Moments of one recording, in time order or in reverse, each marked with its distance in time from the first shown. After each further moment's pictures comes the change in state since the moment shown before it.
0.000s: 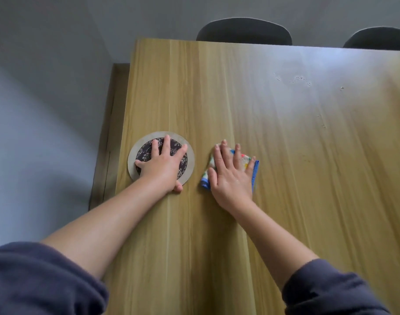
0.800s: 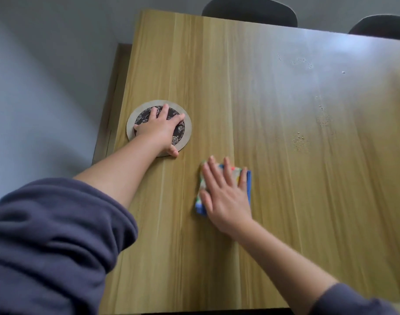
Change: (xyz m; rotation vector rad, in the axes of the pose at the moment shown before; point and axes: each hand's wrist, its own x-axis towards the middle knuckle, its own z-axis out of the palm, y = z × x) left_hand -0.005 -0.004 0.003 -0.026 0.092 -0.009; right_hand -0.112 0.014 0.010 -0.010 -0.039 -0.264
